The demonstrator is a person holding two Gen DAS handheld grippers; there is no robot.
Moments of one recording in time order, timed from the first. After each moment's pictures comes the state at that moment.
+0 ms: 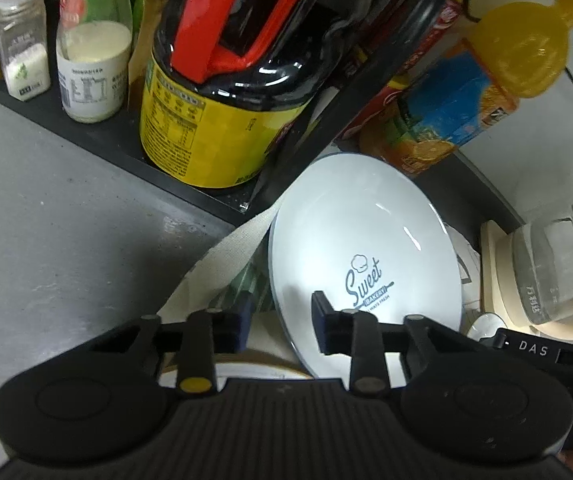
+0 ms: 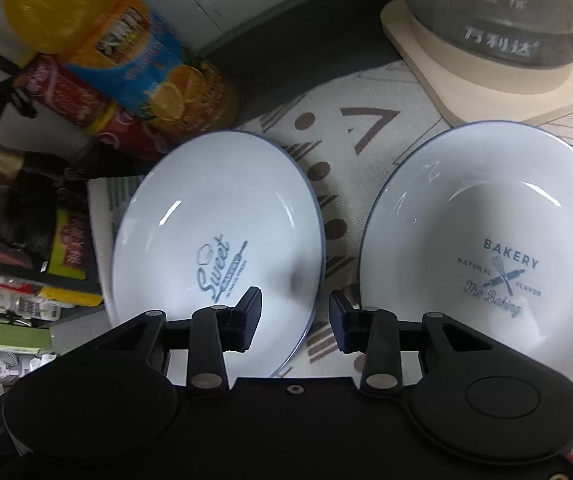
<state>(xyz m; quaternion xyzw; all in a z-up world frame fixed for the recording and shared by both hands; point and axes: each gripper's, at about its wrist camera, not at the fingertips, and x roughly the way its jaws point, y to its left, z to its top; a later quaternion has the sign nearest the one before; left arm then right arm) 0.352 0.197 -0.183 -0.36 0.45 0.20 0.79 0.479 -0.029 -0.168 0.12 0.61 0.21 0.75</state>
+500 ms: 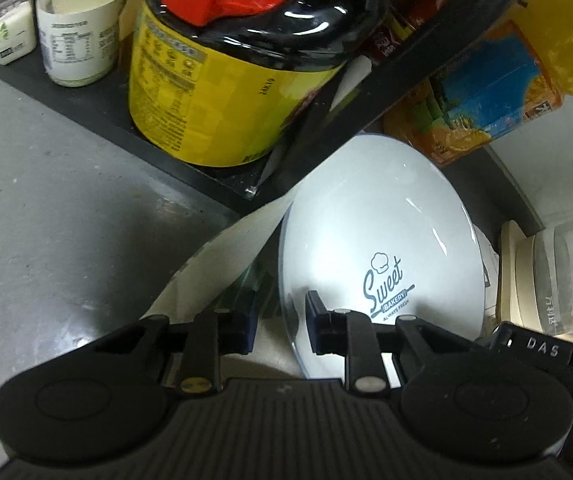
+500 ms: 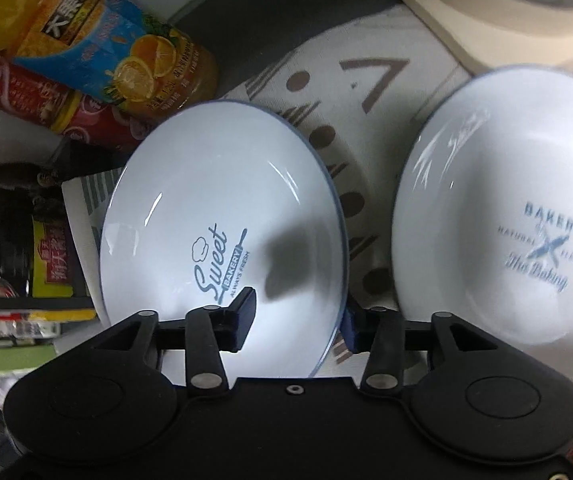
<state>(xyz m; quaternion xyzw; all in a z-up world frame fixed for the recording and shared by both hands) 0.375 0.204 -0.214 -0.39 0.47 0.20 0.77 0.489 -0.010 -0.192 0.16 0.66 0.17 0.71</state>
